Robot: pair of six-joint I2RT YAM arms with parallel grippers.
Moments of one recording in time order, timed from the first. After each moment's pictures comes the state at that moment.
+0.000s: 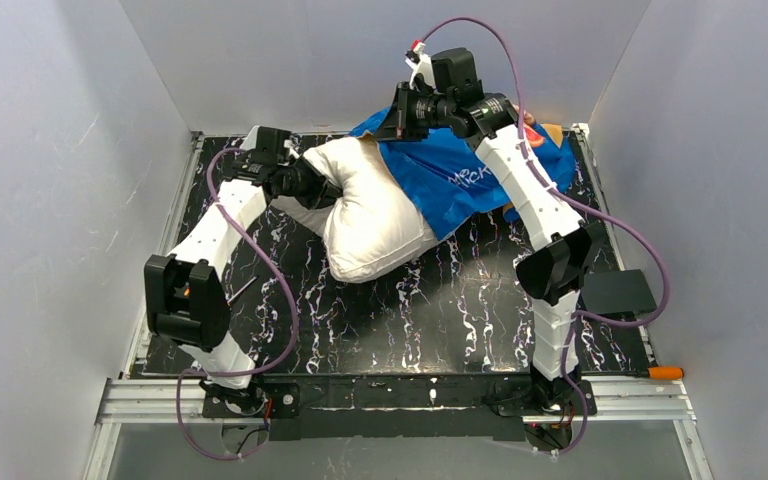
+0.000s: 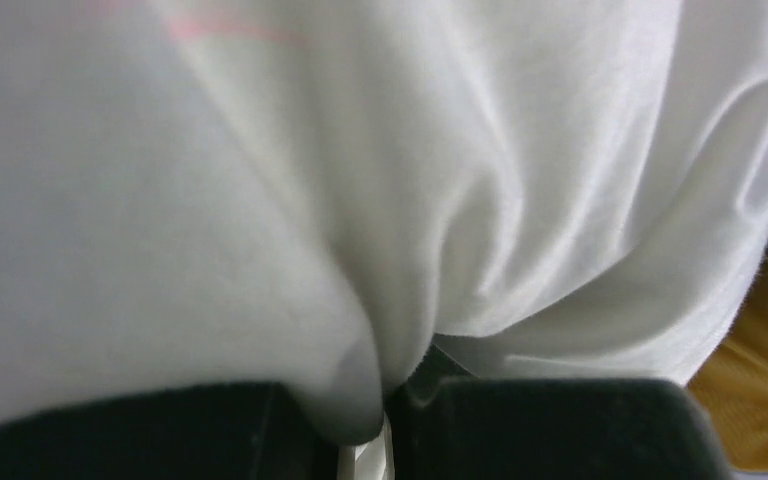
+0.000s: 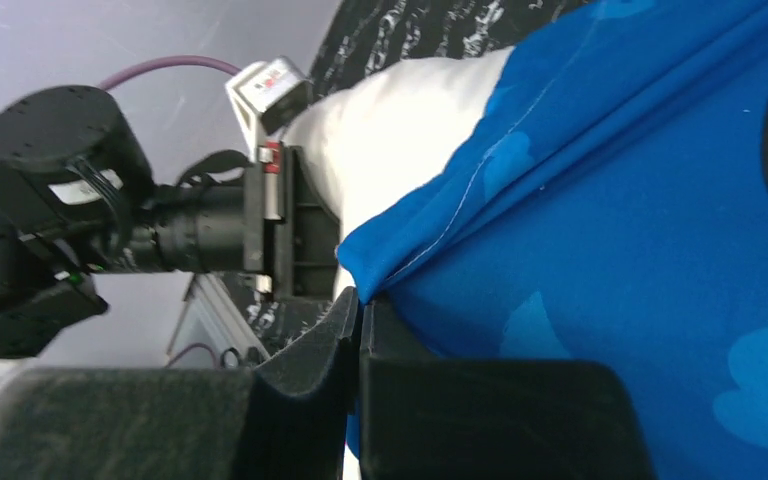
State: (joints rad) left arm -0.22 1.62 1.39 -0.63 0.48 -1.08; right arm 0.55 2.02 2.34 -0.81 -0.49 0.49
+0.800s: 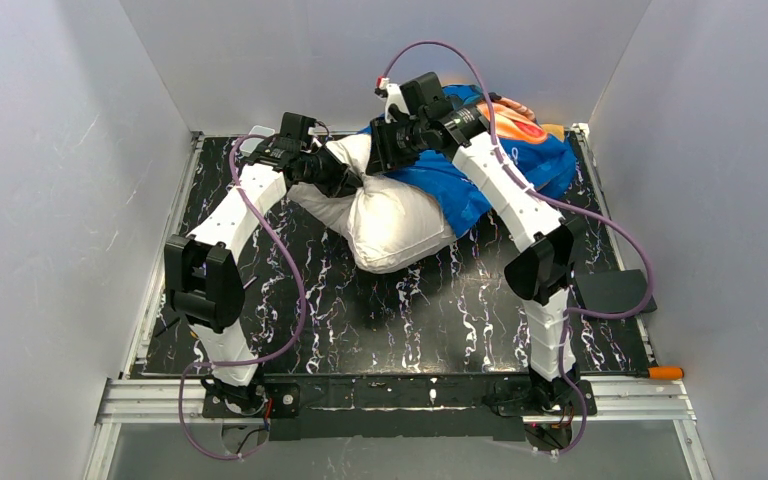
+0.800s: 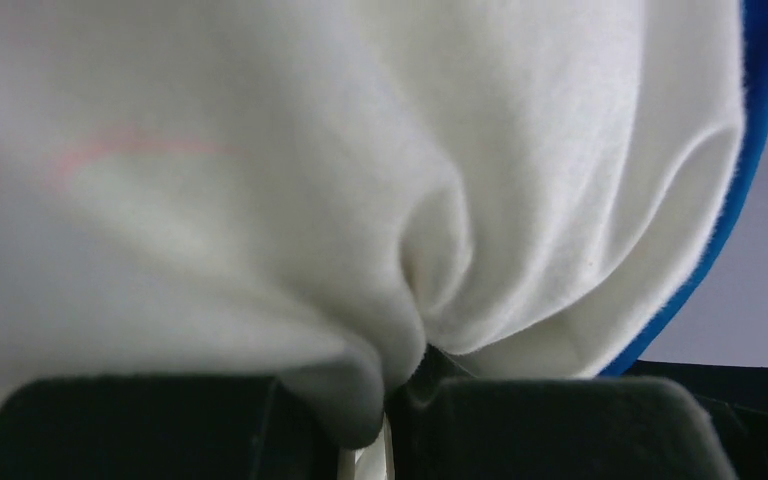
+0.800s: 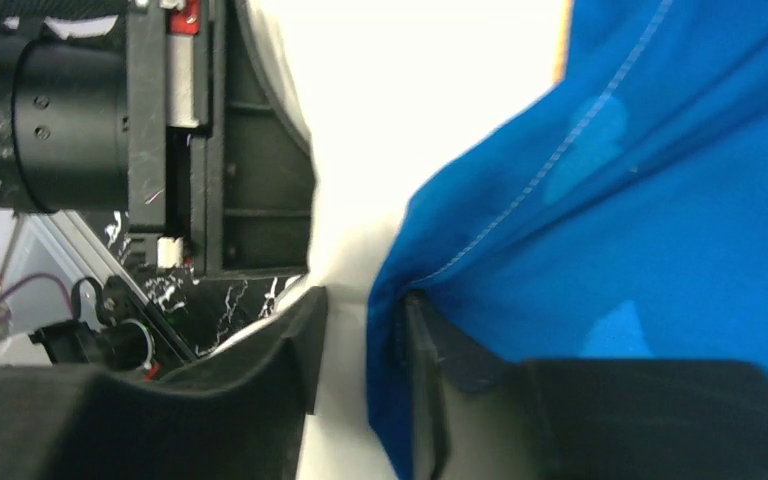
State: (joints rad) left arm -0.32 1.77 1.60 -0.66 0.45 -1.13; right arm 0.63 2.09 2.33 -0.97 -0.37 0.27
